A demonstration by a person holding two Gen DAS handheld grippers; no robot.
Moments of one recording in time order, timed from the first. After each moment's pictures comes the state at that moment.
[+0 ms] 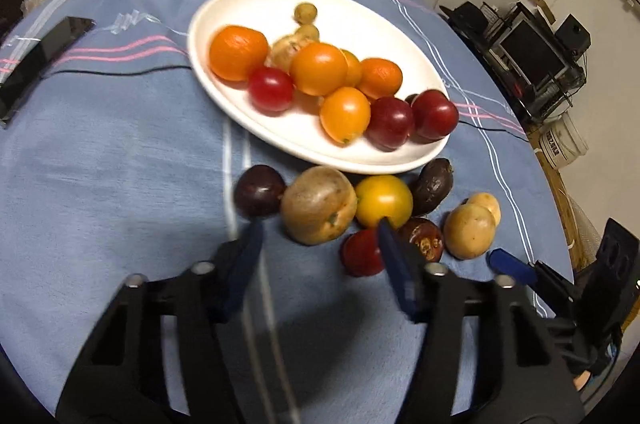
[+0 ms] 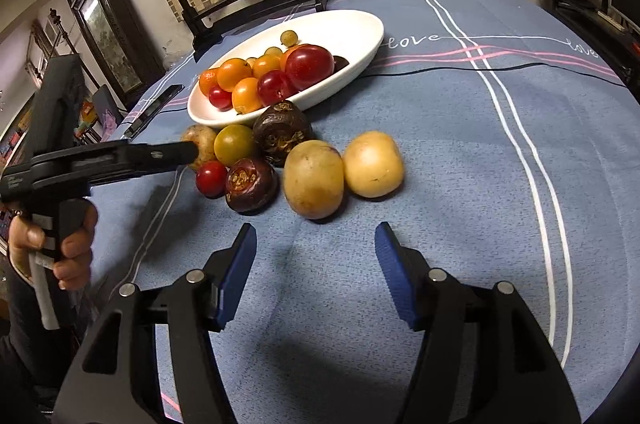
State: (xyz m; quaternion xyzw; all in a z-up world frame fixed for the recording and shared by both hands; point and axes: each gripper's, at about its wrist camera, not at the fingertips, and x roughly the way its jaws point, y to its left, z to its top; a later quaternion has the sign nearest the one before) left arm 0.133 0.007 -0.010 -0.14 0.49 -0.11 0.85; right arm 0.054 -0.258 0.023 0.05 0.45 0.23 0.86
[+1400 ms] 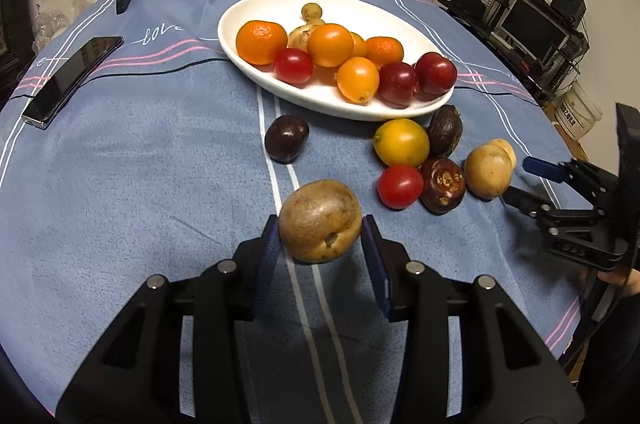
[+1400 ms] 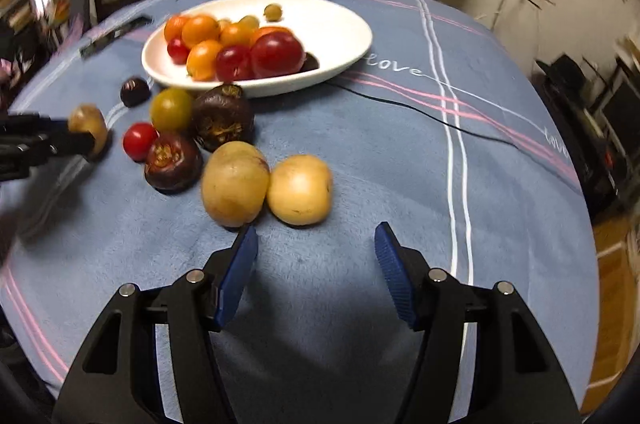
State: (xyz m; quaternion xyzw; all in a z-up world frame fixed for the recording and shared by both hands) left arm 0.074 0.017 -0.010 -0.06 0.46 -0.09 0.88; right arm 0.083 -0.246 0.022 -0.17 0.44 0.18 0.86
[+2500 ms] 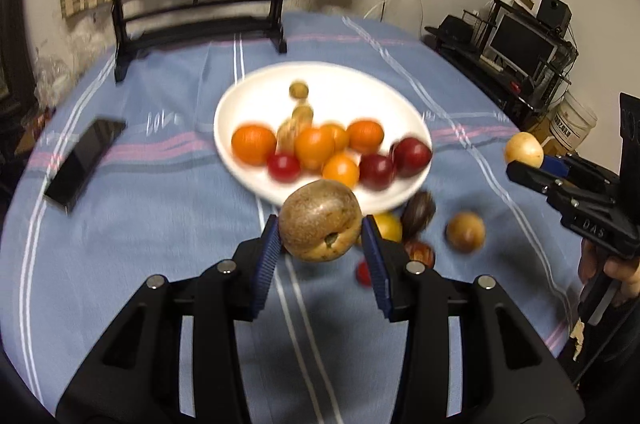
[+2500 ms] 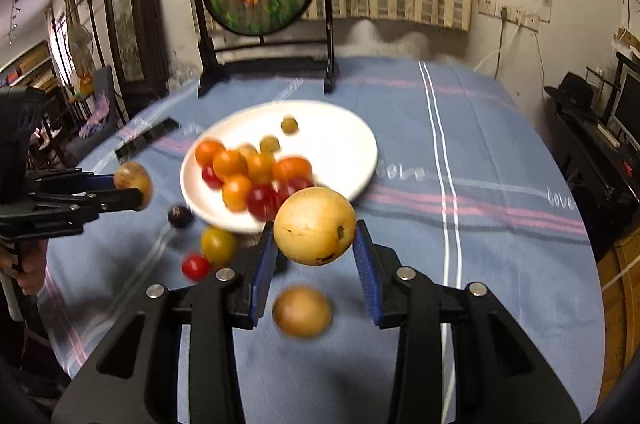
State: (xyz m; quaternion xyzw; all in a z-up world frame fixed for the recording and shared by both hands) left arm 0.103 0.011 0.061 -0.03 0.39 -0.10 0.91; right arm 0.099 -0.250 0.103 -0.06 0.35 0.24 0.91
